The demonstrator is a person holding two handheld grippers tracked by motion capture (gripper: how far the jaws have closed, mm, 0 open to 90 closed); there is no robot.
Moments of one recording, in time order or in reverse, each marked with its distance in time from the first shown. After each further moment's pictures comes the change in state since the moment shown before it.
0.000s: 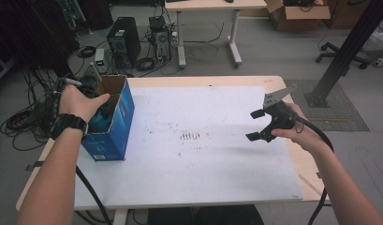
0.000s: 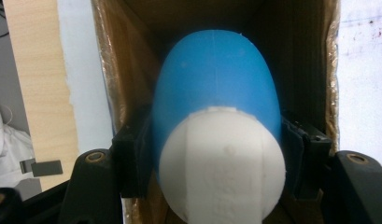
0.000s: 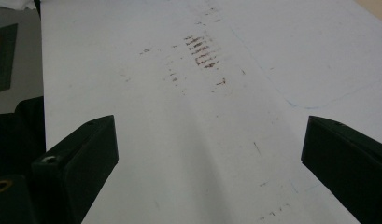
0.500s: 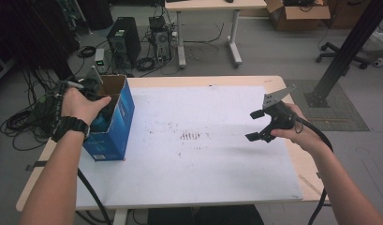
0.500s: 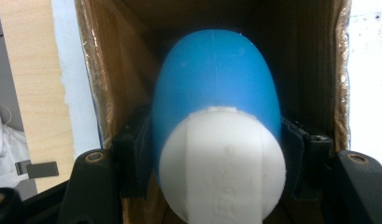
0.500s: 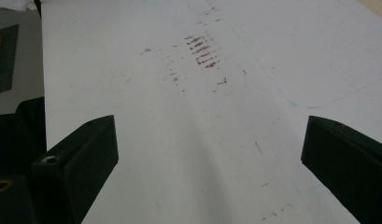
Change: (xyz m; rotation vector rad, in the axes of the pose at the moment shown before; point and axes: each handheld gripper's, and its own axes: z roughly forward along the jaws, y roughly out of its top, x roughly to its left) left arm -0.001 -0.002 0.007 0.001 0.002 0.003; right arm 0.000 -0.001 0.001 -0.001 0.003 0.005
